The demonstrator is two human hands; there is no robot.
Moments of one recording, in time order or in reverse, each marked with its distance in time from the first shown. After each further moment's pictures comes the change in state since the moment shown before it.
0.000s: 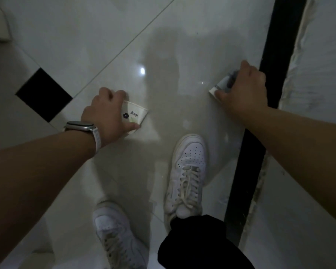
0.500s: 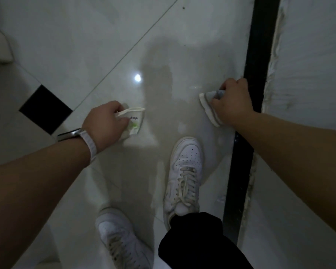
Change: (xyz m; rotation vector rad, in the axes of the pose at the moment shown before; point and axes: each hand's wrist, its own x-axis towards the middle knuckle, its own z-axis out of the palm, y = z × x) left_hand -0.006 0.012 -0.023 -0.312 0.050 -0.032; right_hand -0.017 -0.008 -0.018 0.176 -0.101 0.118
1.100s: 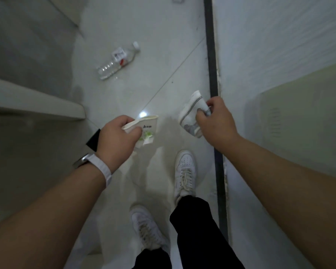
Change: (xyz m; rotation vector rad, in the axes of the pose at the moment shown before) left_hand -0.144 0.112 -0.195 -0.413 0.210 0.045; right_hand -0.174 -0.117 -0.183 0.478 0.123 -0.001
